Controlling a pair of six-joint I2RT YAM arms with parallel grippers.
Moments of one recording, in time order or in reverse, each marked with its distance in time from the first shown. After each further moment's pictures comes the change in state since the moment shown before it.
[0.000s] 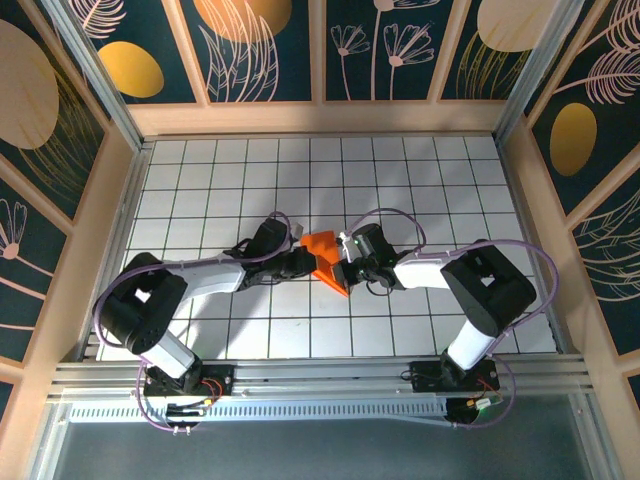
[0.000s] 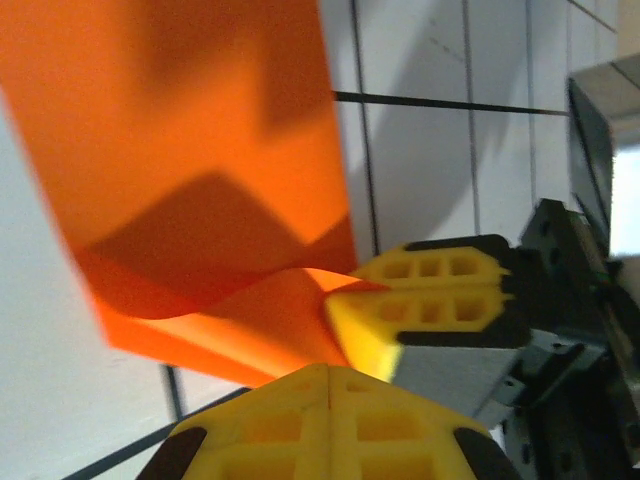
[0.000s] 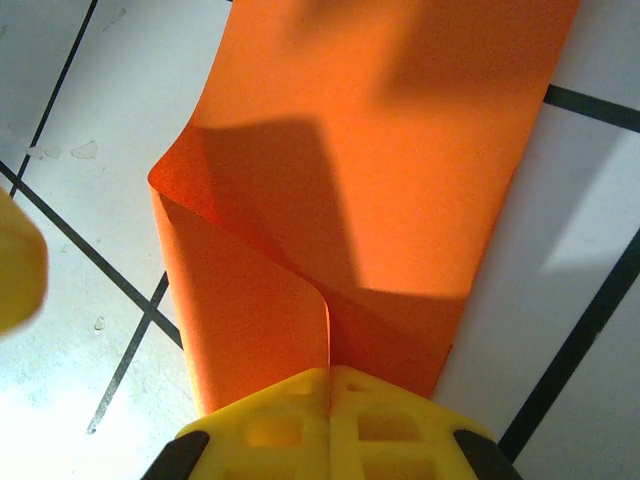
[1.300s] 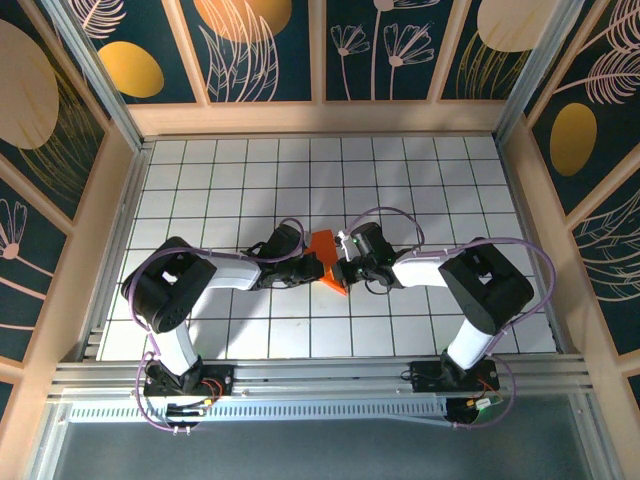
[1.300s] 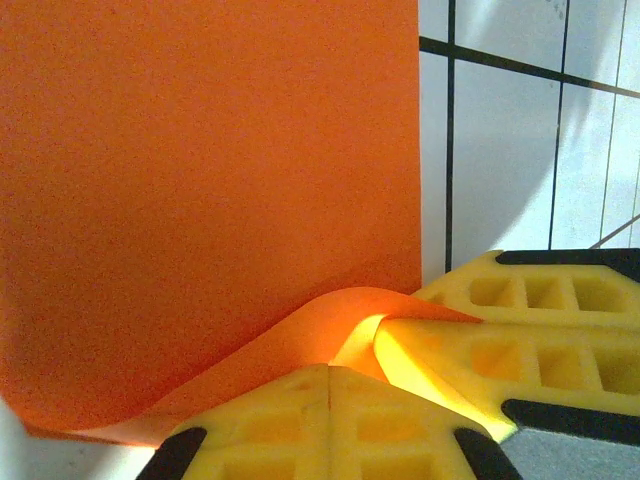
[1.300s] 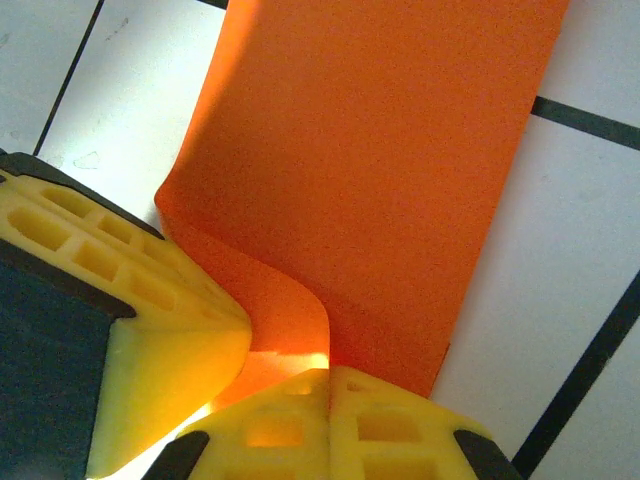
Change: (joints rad) left arm -0.037 0.172 0.037 0.064 -0.008 -0.054; right arm 0.000 0.017 0.016 0.000 -0.003 0.000
